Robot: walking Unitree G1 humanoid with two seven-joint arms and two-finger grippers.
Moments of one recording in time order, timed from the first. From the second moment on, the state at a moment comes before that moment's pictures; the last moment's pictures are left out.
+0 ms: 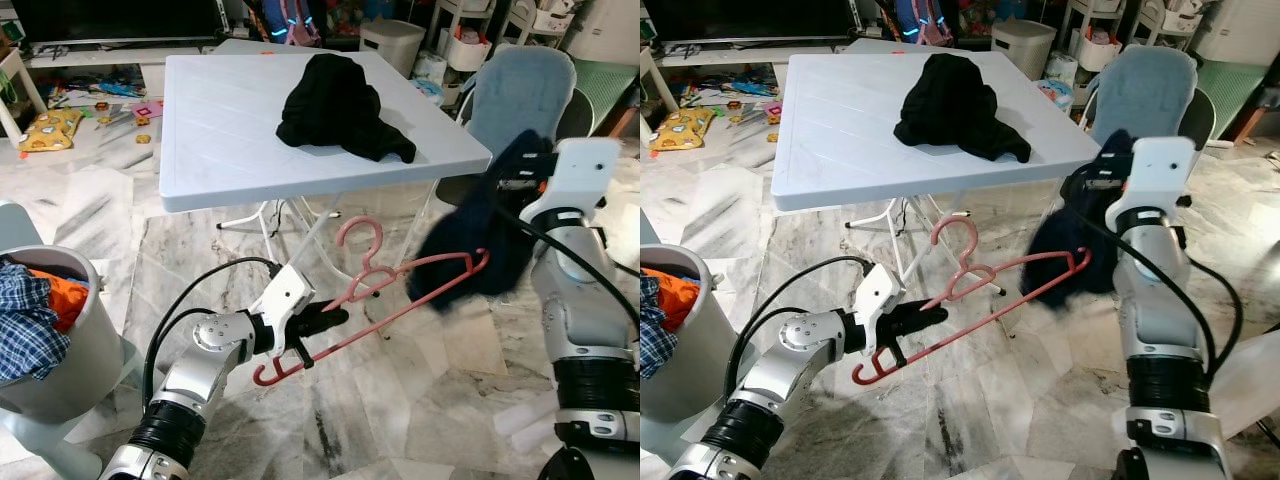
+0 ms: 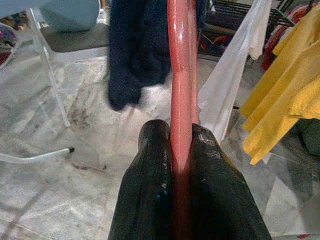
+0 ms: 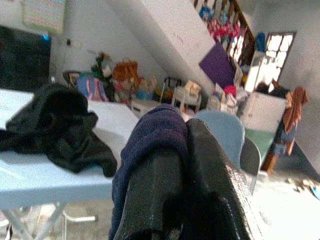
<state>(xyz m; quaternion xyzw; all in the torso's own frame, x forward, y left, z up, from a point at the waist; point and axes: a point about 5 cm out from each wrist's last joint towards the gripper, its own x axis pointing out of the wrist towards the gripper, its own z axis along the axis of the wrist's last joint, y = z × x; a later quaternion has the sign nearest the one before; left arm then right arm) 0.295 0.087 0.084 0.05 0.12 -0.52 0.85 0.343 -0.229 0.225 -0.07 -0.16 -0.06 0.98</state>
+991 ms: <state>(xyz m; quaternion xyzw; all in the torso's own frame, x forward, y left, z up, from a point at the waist) 0.317 0.091 0.072 0.03 0.17 -0.43 0.88 0.271 -0.158 0.228 0.03 -0.15 0.32 0.93</state>
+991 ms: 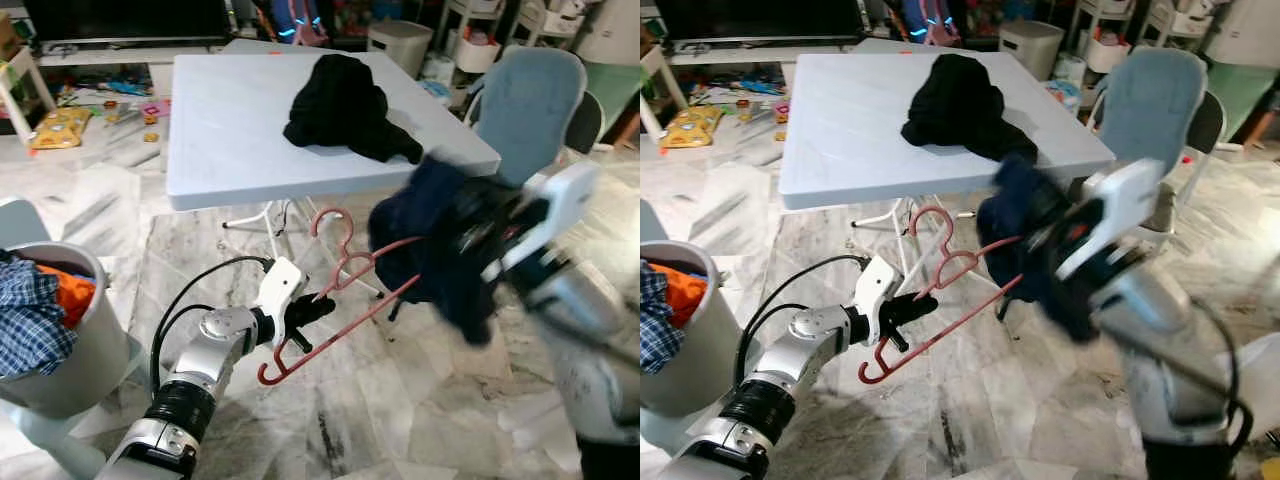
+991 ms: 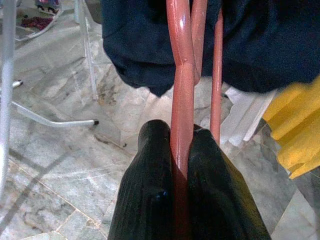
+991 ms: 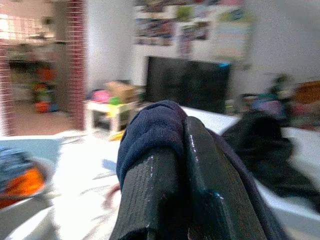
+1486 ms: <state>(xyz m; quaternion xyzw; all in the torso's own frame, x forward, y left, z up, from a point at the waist) 0.320 0.093 0.071 0.05 0.17 -0.44 0.88 0.313 -0.207 0.236 -0.08 -0.14 0.07 0.98</state>
